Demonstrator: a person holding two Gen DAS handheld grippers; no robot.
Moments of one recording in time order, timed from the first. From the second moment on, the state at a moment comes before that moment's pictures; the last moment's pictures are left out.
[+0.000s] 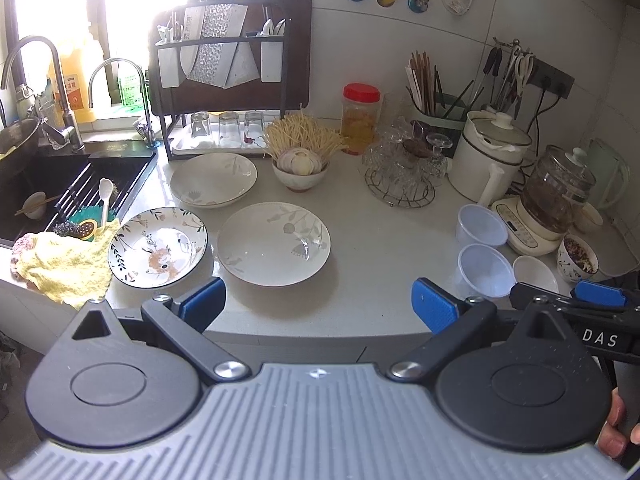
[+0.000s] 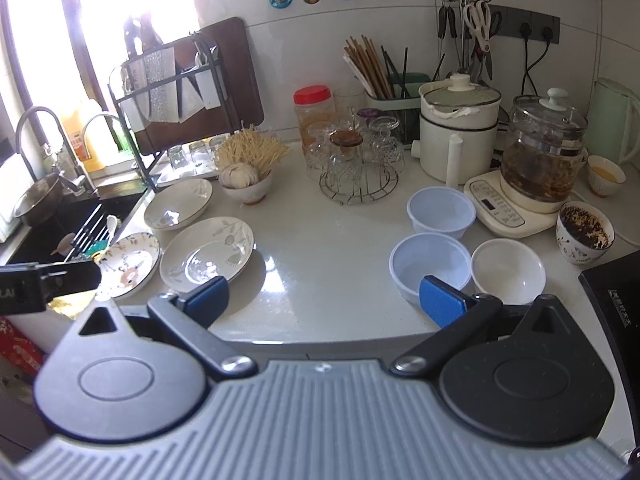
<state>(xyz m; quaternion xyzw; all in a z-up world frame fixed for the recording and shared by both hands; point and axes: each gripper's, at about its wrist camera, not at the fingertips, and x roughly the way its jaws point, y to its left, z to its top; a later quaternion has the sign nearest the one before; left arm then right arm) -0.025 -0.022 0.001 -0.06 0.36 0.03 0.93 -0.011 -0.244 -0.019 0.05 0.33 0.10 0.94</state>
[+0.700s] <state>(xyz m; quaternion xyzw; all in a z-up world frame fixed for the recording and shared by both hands) -0.033 -0.017 -0.023 -0.08 0.38 0.02 0.92 -0.021 -0.238 -0.029 0.05 0.34 0.10 0.93</state>
